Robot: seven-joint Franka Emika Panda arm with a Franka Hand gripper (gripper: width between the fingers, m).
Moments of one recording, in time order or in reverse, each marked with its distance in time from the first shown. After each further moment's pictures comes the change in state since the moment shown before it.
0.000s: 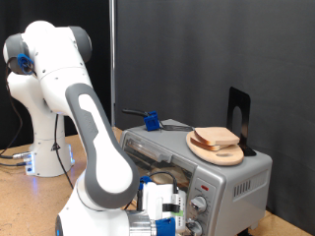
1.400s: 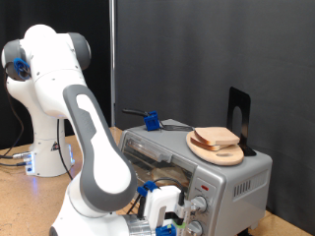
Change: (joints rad) arm -0.009 0.073 -0.029 0.150 -0.141 -0.168 0.503
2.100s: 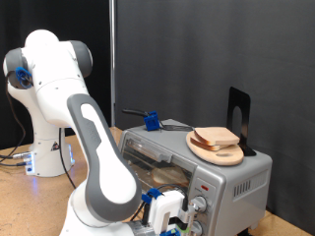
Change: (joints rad) arm 0.017 0.048 -0.003 0.051 -0.022 -0.027 0.015
